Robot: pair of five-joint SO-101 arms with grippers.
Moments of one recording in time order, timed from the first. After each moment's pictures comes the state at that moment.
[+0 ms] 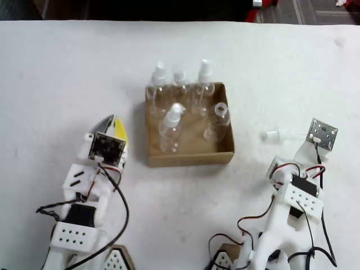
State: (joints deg) left arm 2.3 -78.7 94.3 9.0 -12.3; right arm 25.8 -41.0 69.6 36.8 3.0
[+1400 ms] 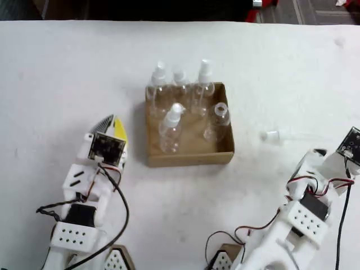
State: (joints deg) left arm 2.2 -78.7 94.3 9.0 -12.3; right arm 36.5 -56.2 73.7 20.8 7.9
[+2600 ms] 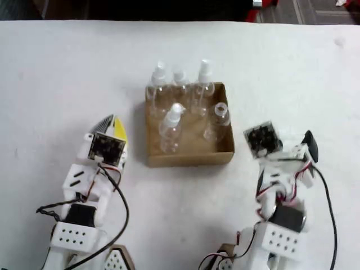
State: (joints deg) left arm 2.2 -78.7 94.3 9.0 -12.3; right arm 17.2 -73.4 71.2 40.7 46.9
